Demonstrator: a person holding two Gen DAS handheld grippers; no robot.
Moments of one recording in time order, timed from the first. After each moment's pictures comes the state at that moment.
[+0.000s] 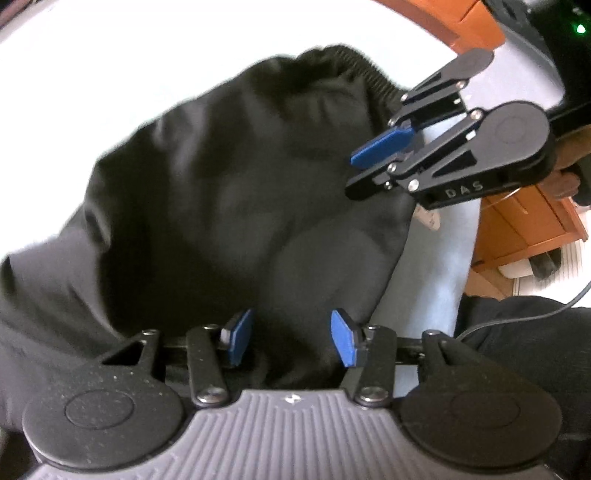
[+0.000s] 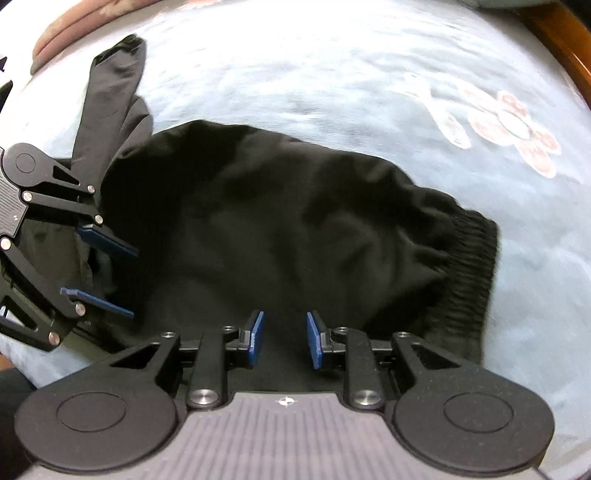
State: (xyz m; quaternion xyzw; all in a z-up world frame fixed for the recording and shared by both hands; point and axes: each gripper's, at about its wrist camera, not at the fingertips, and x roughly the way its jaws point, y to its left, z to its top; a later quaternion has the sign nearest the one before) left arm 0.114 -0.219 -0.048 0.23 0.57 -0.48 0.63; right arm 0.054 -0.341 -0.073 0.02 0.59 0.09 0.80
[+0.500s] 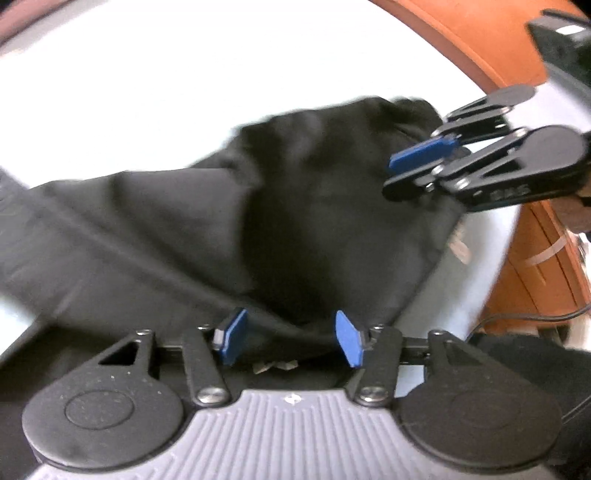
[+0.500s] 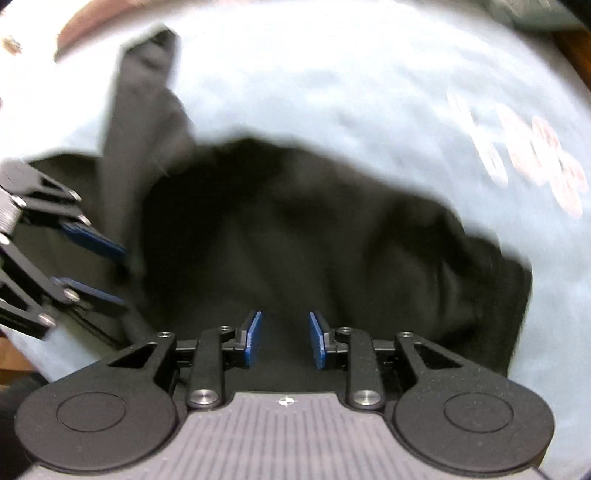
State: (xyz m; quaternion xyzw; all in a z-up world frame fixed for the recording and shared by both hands) left arm 0.137 -0.139 -0.015 0.13 0.59 -0.36 0.71; right arm 0.075 -0.310 -0.036 0.02 0.57 0.14 0.81
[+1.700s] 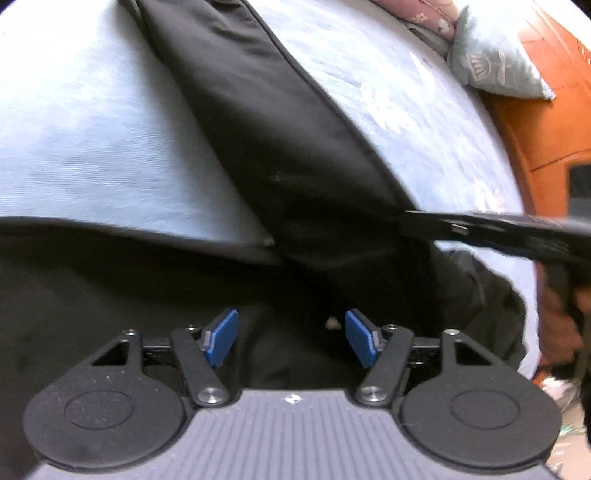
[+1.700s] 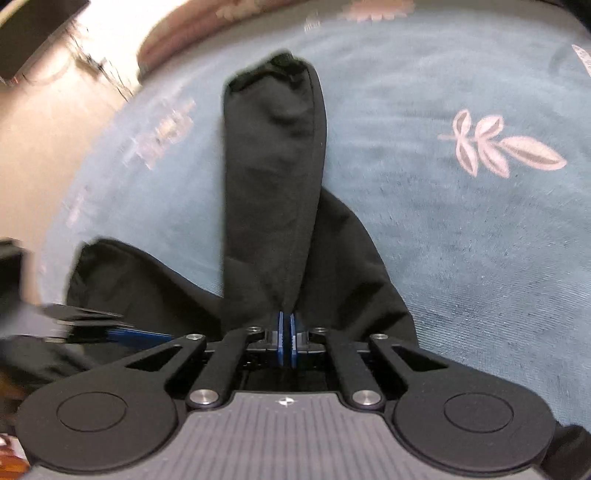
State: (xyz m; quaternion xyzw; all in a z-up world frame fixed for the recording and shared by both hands) left arm 0.211 0.059 -0.066 -0.18 0.60 -0.19 0.75; right arm 0.231 -0.166 -0.063 0.13 0.55 0.29 0.77
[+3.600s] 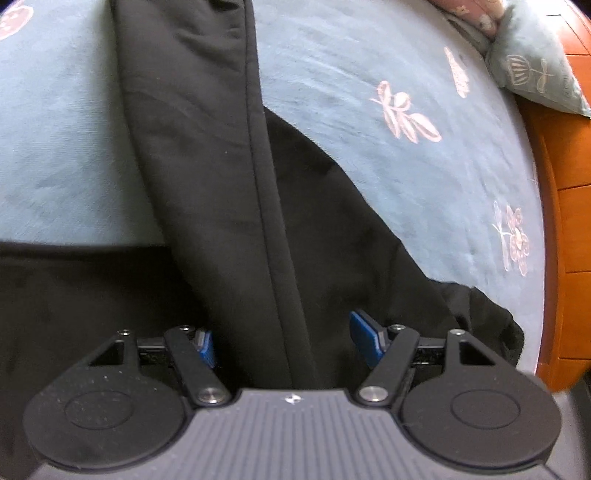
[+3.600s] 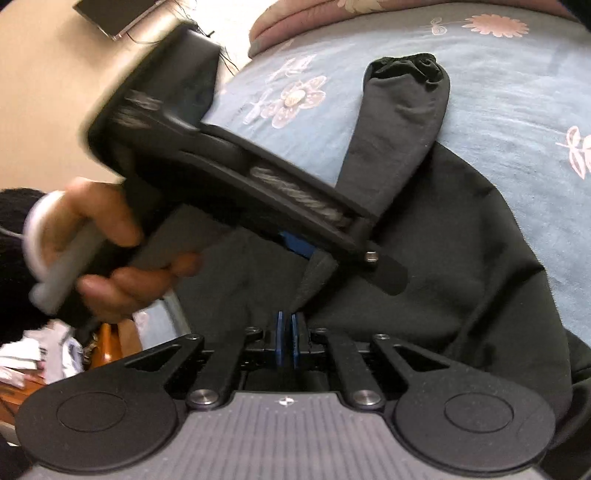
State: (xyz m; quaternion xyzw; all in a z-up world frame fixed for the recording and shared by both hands) left arm 0.257 0.022 -0.081 -0.18 0.67 -0.13 0.71; right arm 0.164 -0.123 -0.048 0.10 0.51 0.45 0.73
